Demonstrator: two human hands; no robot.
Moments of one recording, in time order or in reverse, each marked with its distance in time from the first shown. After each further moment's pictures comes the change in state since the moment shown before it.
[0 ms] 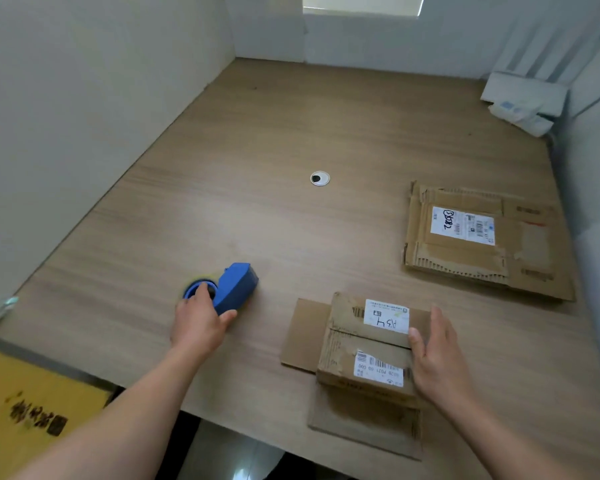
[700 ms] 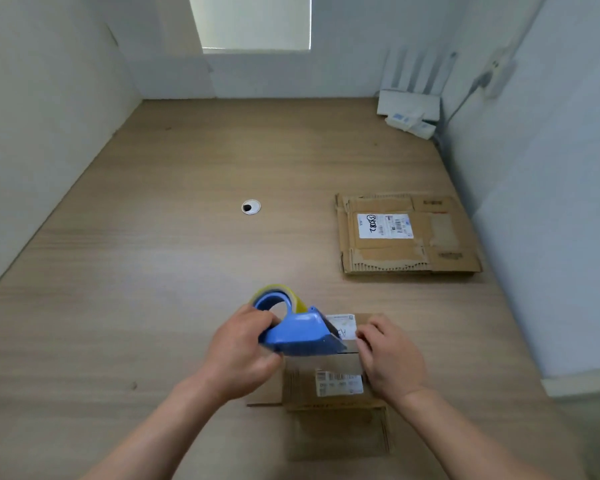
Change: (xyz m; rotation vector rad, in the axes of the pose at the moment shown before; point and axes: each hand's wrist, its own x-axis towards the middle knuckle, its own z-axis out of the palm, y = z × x) left_hand -0.067 0.126 -0.023 -0.185 -0.156 1.008; right_hand -0.010 -0.012 -0.007 -0.195 0.260 -0.285
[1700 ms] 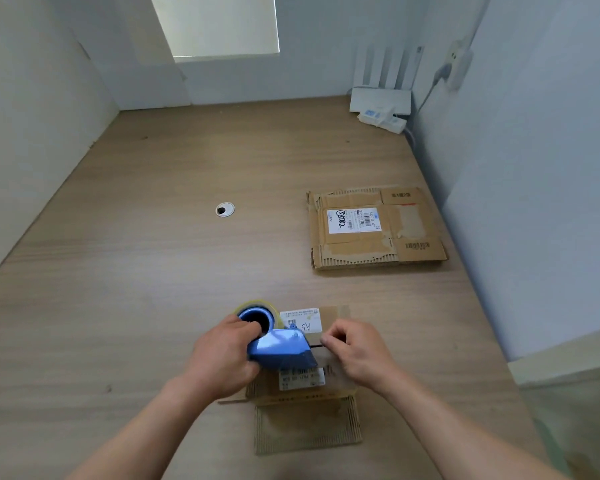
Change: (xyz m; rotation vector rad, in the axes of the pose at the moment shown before) left_hand 0.006 0.014 0.041 0.377 -0.215 -0.066; right_hand 0.003 0.004 -0.035 0.481 -0.319 0.229
